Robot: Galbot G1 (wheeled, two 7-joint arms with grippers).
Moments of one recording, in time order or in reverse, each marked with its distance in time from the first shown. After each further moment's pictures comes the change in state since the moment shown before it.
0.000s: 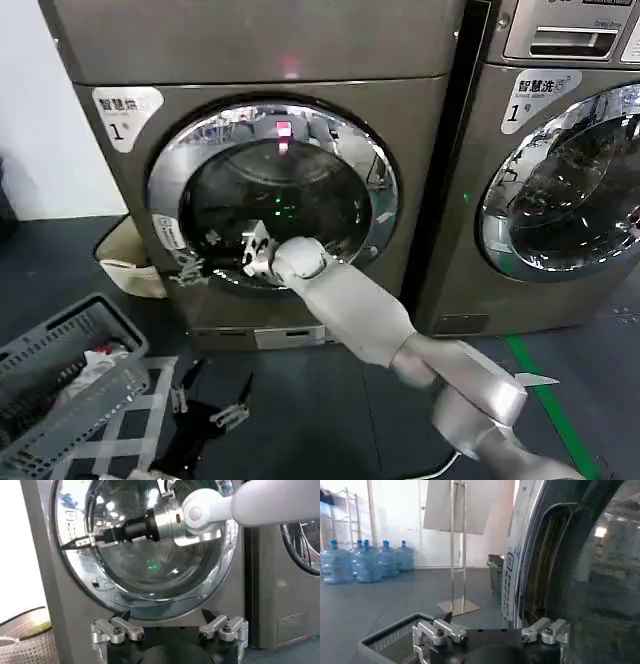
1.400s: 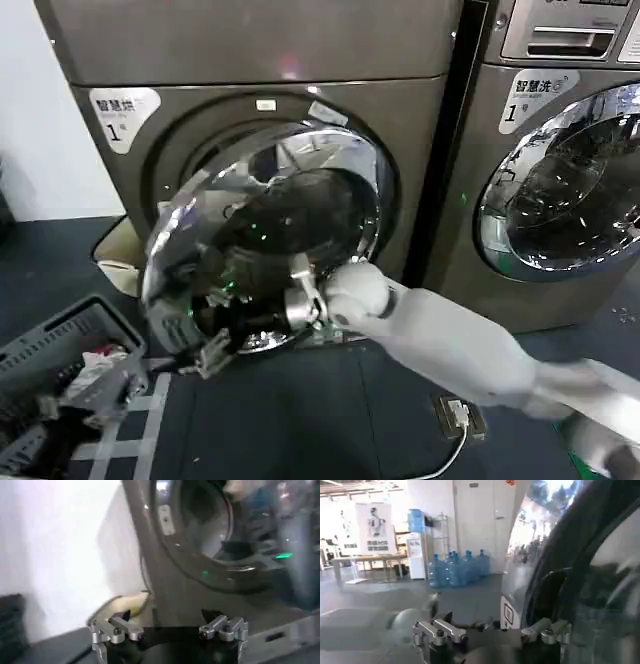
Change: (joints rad) left arm 0.016 0.220 -0.472 0.180 -0.286 -0.115 0.082; right arm -0.042 -0.578 -0.171 0.886 0.391 -0.164 -0.048
